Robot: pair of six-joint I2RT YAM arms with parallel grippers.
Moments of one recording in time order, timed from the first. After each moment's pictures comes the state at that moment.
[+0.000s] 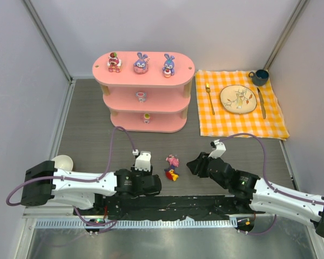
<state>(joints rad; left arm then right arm) -1.42 1.19 0.63 -0.64 -0.66 -1.18 1.05 0.62 0.26 -0.16 0.40 0.92</state>
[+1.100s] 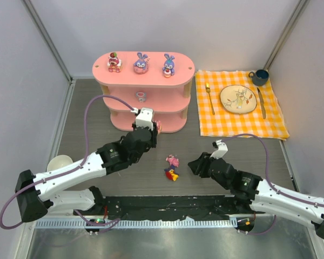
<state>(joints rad) -1.06 1.10 0.88 -0.25 -0.65 -0.42 1.05 0.57 0.26 -0.20 0.41 0.92</state>
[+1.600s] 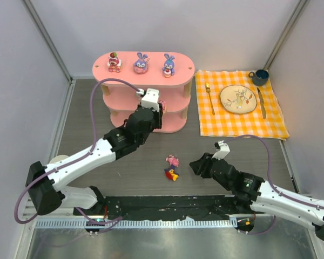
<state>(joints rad) -0.92 1.27 1.08 -0.09 -0.54 -0.24 1.05 0.53 0.24 -0.23 0.43 0.92</state>
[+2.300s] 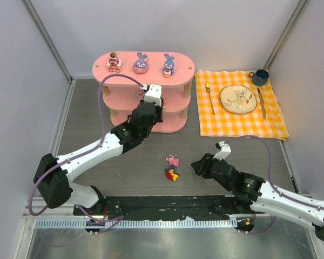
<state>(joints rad) -0.84 1.38 1.09 0.07 -0.51 -0.16 1.05 0.51 0.24 -0.27 0.45 0.92</state>
